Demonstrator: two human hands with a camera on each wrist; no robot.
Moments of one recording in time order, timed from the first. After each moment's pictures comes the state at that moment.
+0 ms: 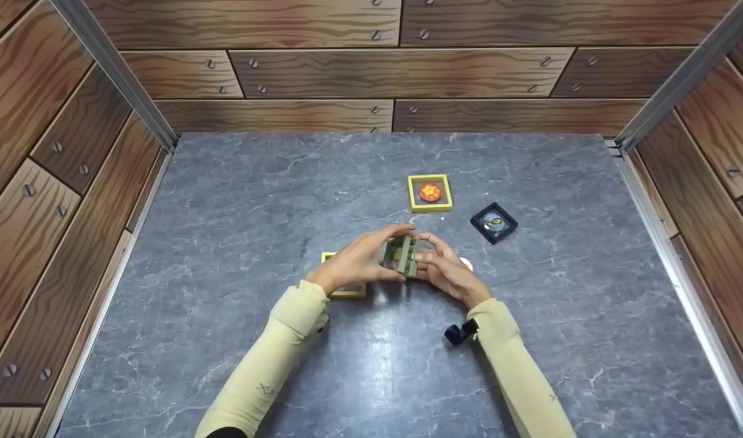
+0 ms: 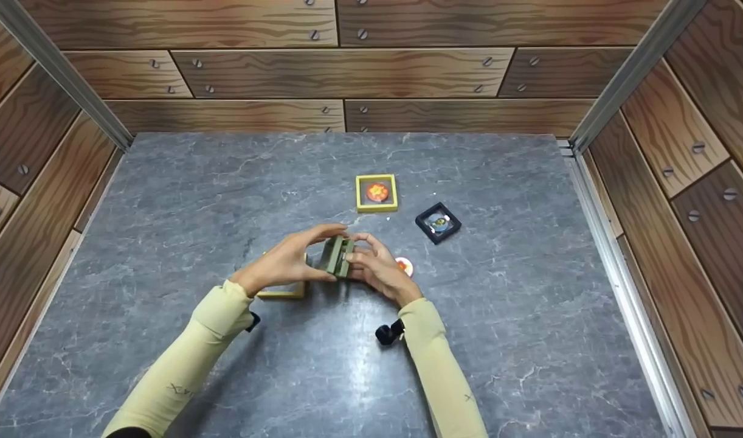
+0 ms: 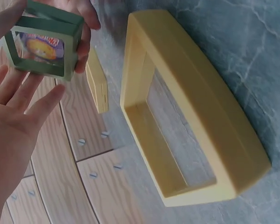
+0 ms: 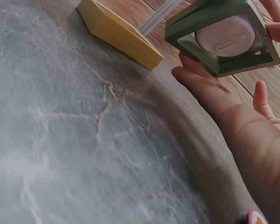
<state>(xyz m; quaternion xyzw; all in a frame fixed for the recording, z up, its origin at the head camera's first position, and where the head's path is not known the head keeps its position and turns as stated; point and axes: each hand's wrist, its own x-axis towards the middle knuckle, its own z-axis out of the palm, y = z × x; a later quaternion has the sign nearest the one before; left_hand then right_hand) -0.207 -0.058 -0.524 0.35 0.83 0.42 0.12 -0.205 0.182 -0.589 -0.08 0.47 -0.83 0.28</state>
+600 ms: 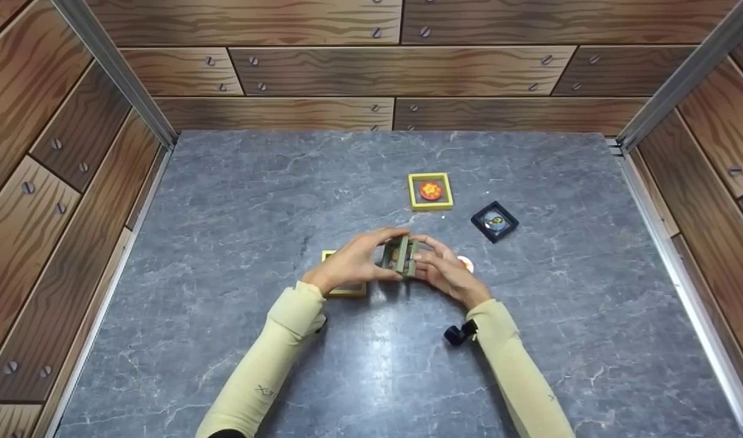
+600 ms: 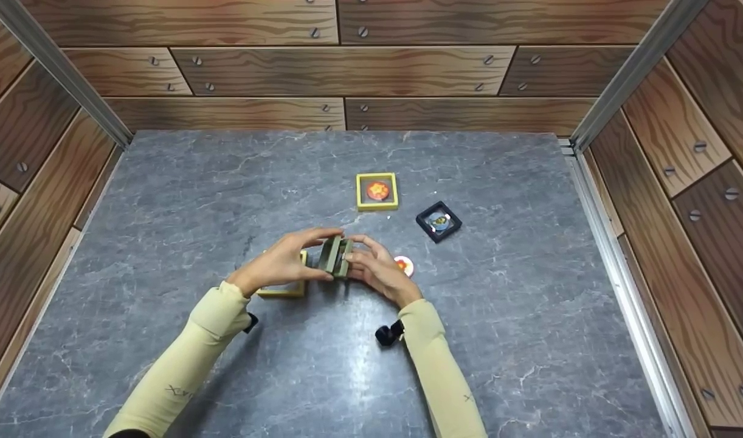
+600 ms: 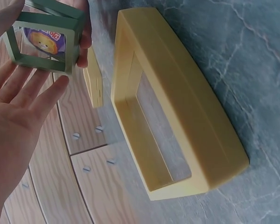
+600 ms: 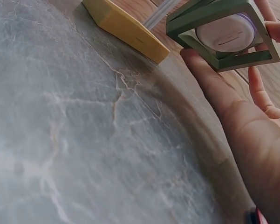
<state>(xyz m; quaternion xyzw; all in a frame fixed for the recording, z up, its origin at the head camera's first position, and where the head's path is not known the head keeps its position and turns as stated) -0.204 -0.064 -0.527 0.33 0.83 0.43 0.12 -0.203 0.181 -0.593 -0.08 0.46 -0.83 0.29</state>
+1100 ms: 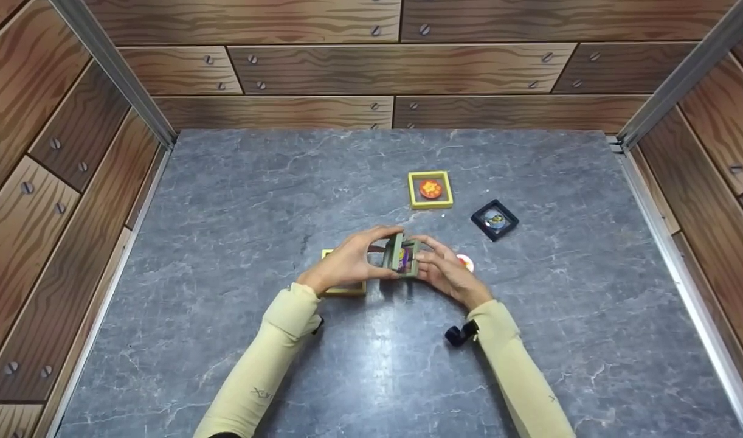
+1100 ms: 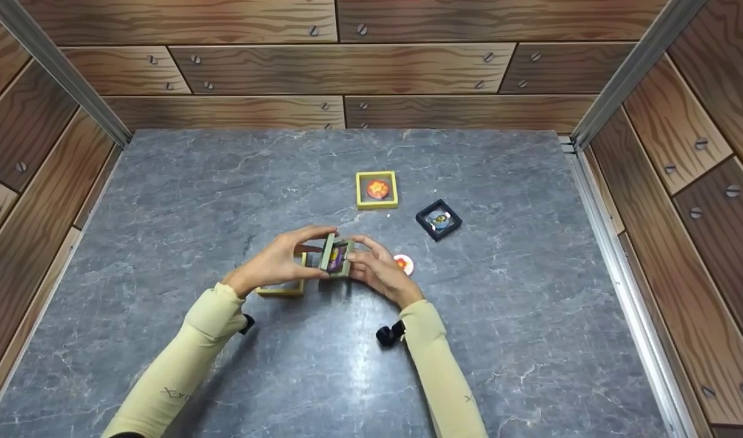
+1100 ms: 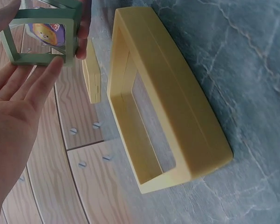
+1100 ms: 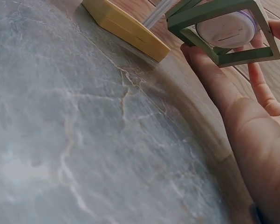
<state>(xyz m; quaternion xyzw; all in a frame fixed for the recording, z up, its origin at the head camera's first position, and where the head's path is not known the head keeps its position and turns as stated) -0.202 -0.071 -0.530 0.31 0.82 0.46 0.13 -0.200 0.184 -0.597 -0.07 0.46 -0.83 0.29</state>
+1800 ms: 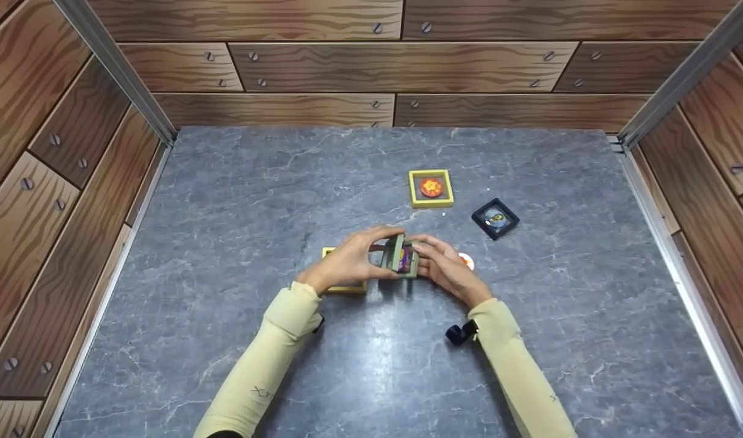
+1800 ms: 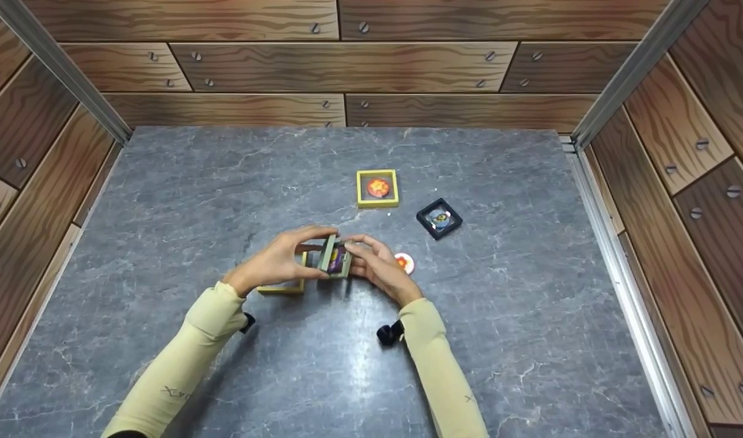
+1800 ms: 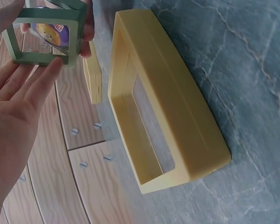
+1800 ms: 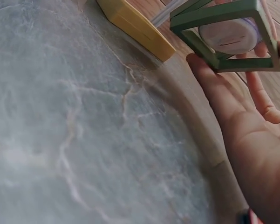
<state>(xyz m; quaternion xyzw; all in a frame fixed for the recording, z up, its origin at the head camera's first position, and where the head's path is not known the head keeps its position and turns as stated) -0.200 -0.071 -0.529 0.30 0.83 0.45 0.13 -0.202 0.179 -0.589 -0.05 0.53 -0.80 0.28</state>
